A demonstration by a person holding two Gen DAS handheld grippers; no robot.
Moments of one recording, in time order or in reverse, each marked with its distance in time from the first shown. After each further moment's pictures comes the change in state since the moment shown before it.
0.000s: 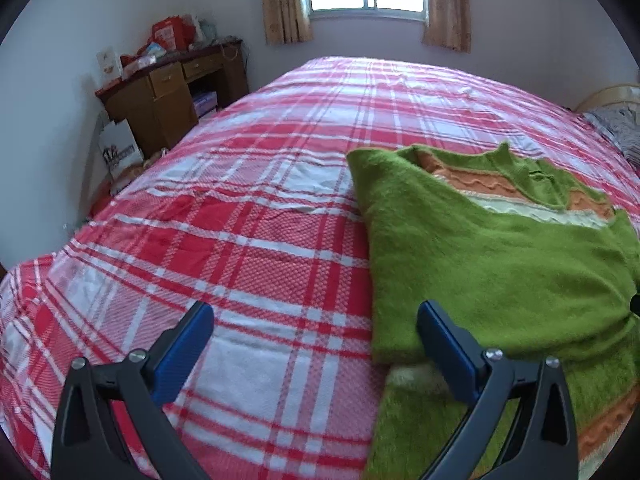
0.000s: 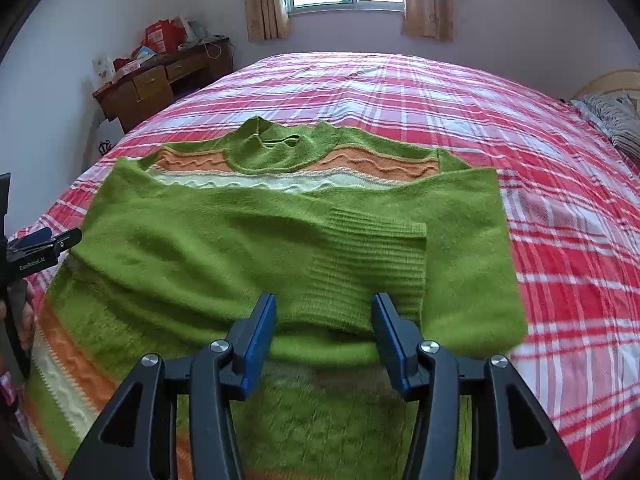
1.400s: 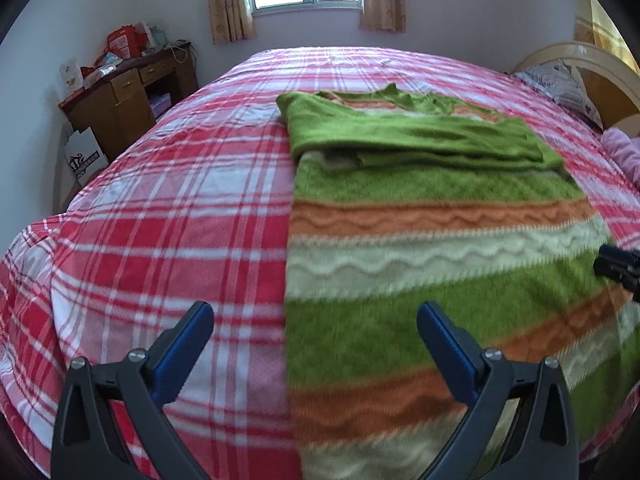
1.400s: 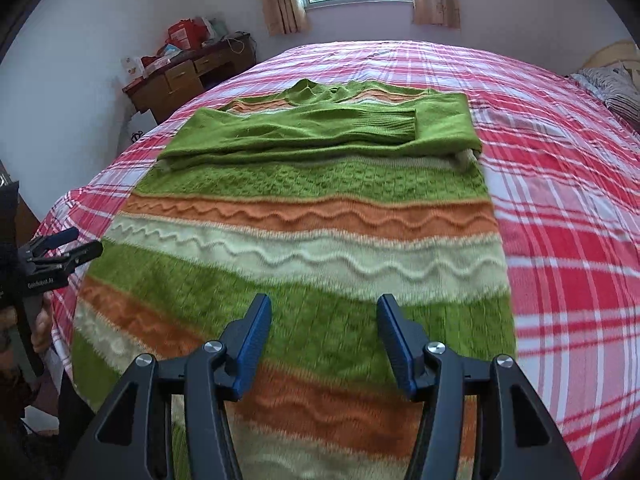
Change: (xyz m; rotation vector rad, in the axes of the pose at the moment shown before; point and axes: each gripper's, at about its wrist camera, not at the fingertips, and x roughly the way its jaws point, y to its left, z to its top) left arm -0.116 0.003 -0.118 0.137 0.042 -0.162; right arm -0.104 0.018 -0.128 0.029 0.019 0.099
